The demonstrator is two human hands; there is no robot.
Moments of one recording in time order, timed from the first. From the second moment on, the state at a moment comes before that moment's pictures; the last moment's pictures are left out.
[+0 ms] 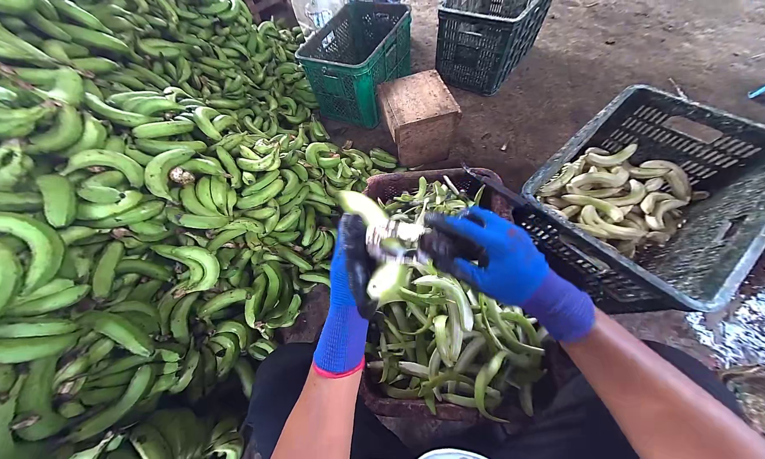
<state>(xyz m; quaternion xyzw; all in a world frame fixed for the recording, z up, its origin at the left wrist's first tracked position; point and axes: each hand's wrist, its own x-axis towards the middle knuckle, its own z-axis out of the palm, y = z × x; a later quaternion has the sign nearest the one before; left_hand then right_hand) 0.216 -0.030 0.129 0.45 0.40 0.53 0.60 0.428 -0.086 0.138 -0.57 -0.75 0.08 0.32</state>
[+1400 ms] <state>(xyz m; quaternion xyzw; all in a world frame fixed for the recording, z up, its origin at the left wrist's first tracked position) 0.227 -0.013 0.152 0.20 0.10 0.68 0.69 0.402 -0.087 0.141 -0.60 -0.71 -0.03 0.36</state>
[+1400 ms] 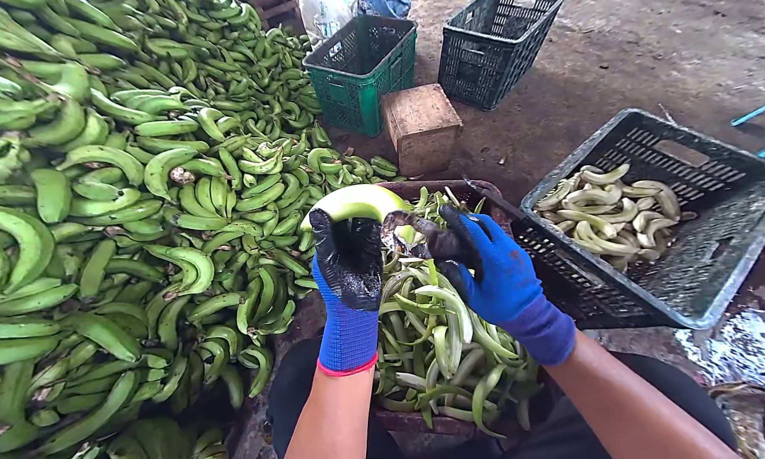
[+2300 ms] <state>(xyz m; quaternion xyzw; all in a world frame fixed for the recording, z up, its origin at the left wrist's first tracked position) 0.236 -0.036 0.133 0.59 0.50 0.28 0.57 0.449 -0.062 0.132 -0.71 -0.62 0.26 0.24</state>
